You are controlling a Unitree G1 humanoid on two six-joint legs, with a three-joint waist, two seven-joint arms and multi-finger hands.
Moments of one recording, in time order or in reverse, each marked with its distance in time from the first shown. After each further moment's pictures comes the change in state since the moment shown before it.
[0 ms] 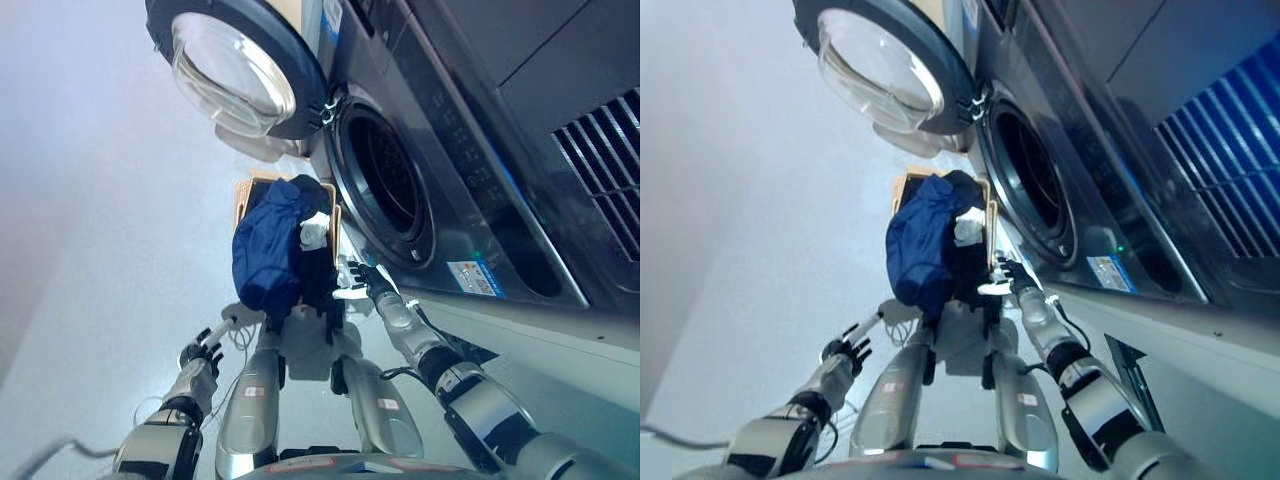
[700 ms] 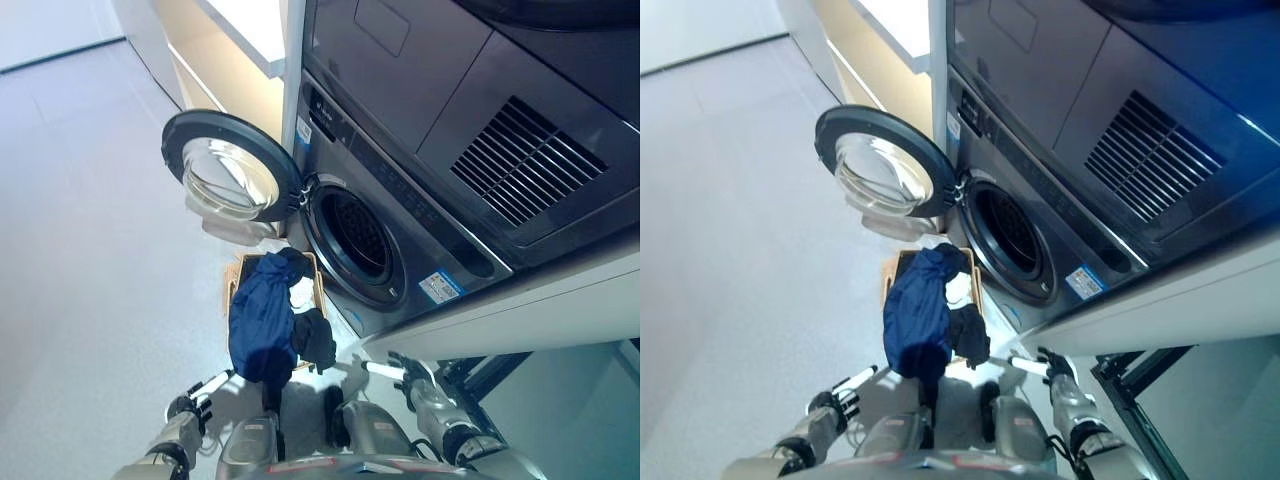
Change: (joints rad) left arm 0.176 0.031 0.023 0.068 0.159 0.066 -0.058; right arm 0.329 0.012 -0.247 0.075 0.153 0.000 0.034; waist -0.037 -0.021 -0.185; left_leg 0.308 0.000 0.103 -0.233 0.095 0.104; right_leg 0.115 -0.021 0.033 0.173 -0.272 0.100
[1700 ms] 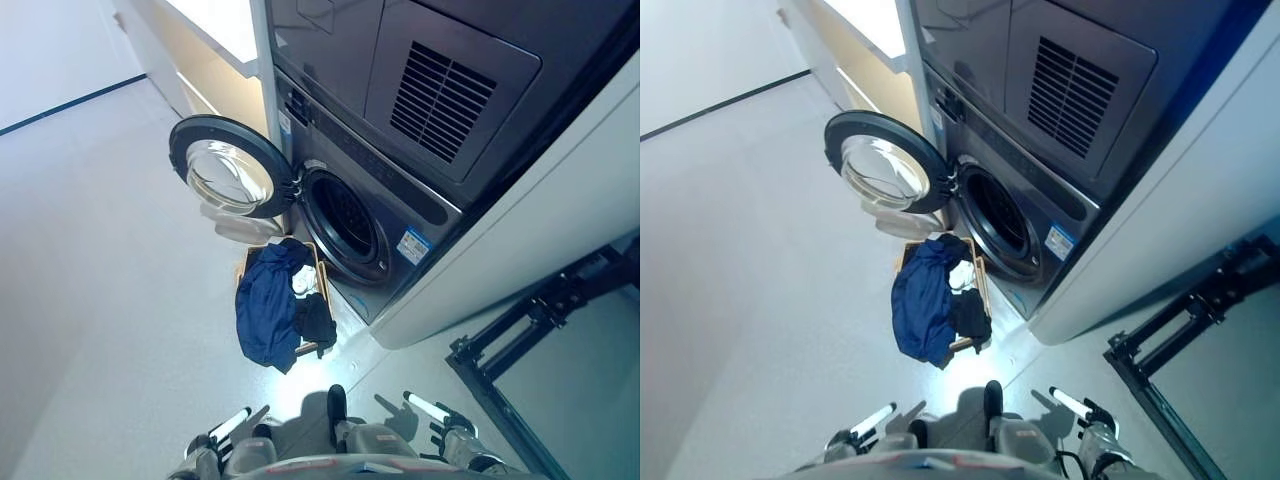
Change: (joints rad) left arm 0.077 -0.119 0.015 0.056 0.023 0.003 -0.008; right arm 0.124 -0.055 -0.274 0.155 0.184 -0.018 -0.073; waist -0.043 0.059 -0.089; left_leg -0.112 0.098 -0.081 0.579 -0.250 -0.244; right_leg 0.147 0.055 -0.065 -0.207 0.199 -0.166
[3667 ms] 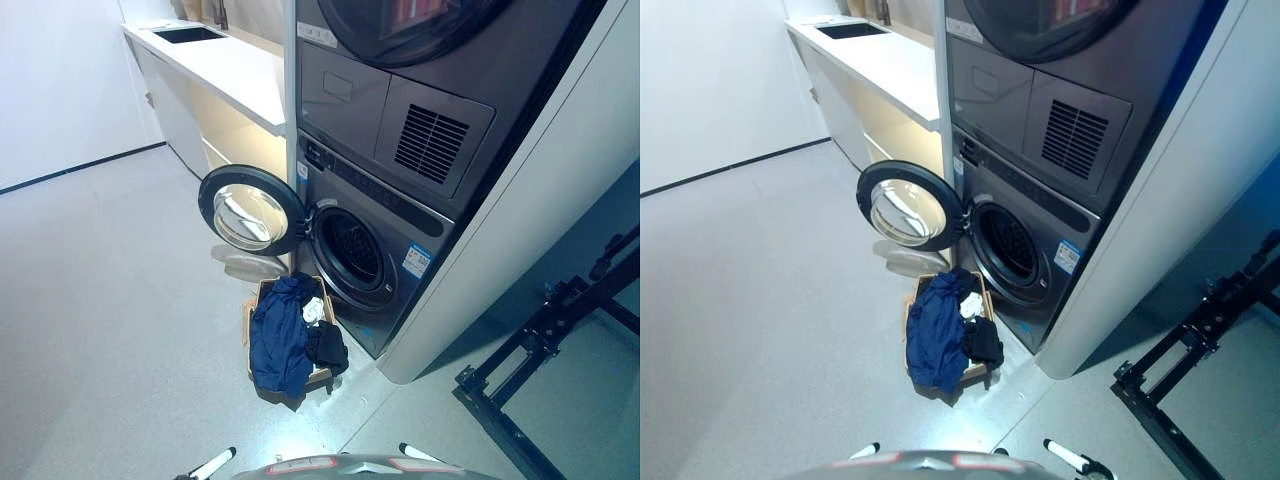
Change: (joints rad) left arm 0.160 0.055 0.003 -0.009 0.084 0.023 -0.034; right arm 0.118 0.052 -0.007 0.071 -0.049 0.045 0.007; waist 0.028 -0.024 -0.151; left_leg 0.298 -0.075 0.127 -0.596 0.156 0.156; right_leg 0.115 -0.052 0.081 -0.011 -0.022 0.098
